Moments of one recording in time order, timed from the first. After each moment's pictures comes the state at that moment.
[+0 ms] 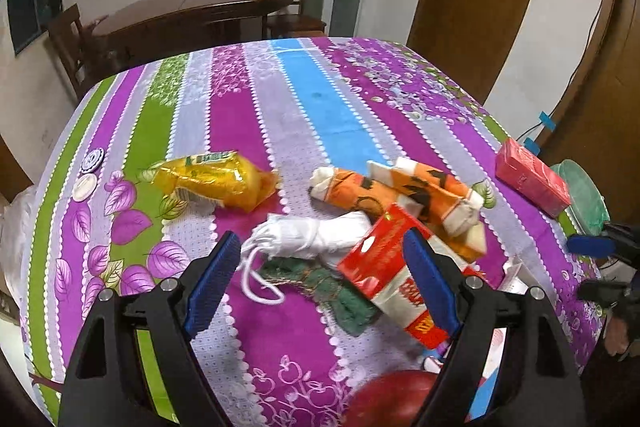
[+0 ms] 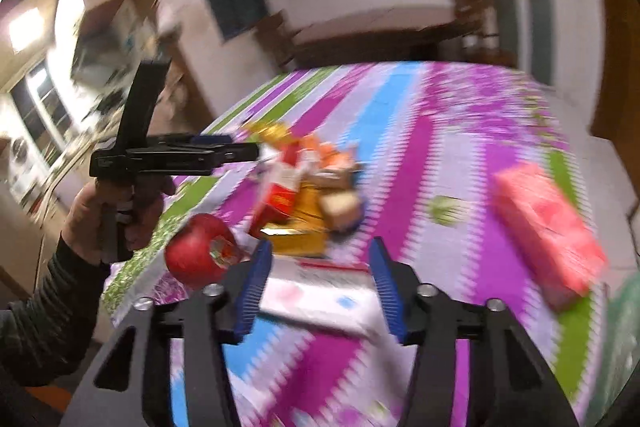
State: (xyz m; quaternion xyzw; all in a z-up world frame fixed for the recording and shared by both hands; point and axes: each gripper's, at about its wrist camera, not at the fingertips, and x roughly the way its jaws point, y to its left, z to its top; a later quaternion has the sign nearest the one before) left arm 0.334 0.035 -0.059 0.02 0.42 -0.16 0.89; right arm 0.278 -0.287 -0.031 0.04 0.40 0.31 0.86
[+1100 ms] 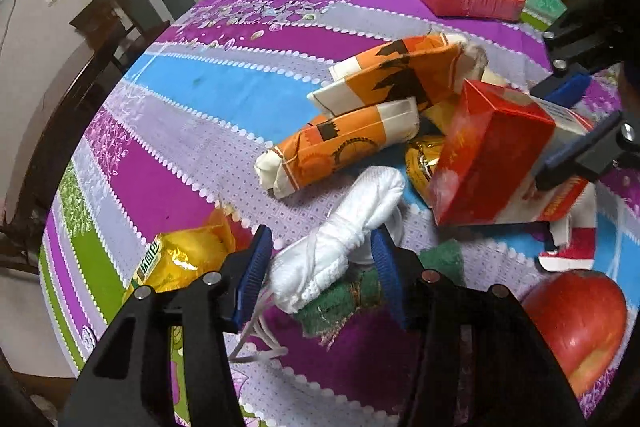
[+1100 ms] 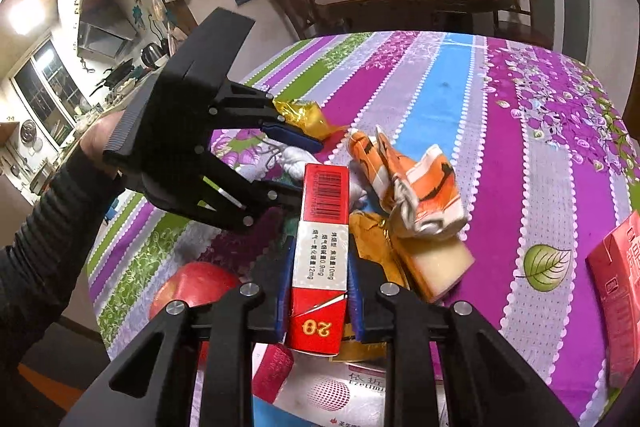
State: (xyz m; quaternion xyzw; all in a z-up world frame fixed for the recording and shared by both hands) left arm 0.382 -0.007 -0.105 0.34 0.43 -0.36 0.76; right arm 0.329 -0.220 -0.054 0.02 0.43 0.32 0.84
